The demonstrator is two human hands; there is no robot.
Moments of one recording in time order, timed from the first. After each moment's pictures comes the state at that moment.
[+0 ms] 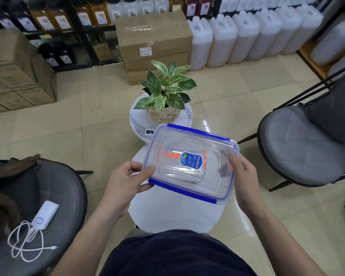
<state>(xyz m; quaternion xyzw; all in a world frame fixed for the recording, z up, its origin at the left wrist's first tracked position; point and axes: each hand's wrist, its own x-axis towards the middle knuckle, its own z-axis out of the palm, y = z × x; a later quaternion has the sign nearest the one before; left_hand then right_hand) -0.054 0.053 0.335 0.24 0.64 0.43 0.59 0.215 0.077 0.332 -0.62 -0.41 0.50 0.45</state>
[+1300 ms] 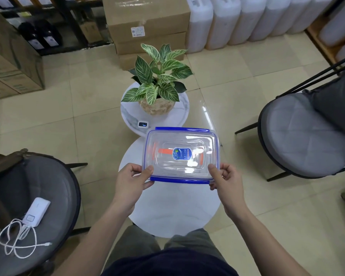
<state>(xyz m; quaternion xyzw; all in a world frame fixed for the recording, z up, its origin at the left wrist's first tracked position) -0.023 0.086 0.256 0.21 0.70 0.40 0.55 0.222 0.089 0.261 -0.70 -0.32 0.51 0.39</state>
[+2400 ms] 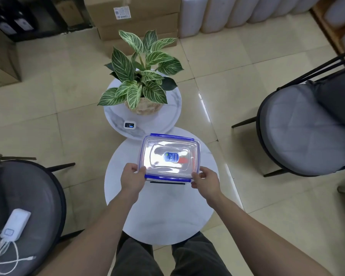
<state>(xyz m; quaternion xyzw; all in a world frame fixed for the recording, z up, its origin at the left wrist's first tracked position) 0.004 0.164 0.119 0.18 0.80 0.25 0.51 0.234 0.155 0.135 -0.76 -0.32 0.54 0.19</state>
